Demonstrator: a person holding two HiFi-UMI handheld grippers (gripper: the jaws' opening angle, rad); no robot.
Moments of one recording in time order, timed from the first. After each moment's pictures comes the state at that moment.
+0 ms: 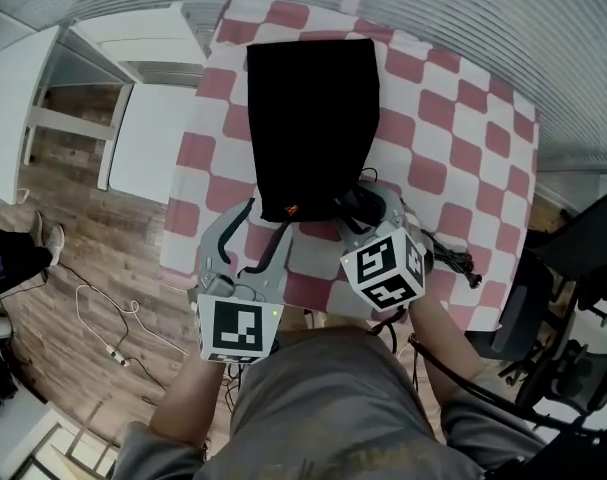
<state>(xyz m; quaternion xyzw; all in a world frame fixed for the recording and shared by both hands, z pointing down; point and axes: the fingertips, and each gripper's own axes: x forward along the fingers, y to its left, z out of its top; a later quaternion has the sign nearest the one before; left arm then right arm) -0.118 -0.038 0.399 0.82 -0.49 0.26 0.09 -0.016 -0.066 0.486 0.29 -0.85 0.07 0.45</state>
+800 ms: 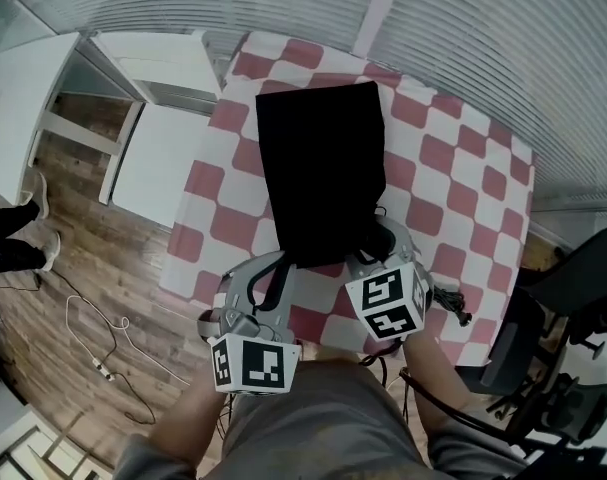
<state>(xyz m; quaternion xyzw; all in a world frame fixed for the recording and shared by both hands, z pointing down) -0.093 -0.029 0.398 0.83 -0.46 0.31 0.04 -0.005 -0.085 0.471 0.33 -0.83 0.09 0.44</state>
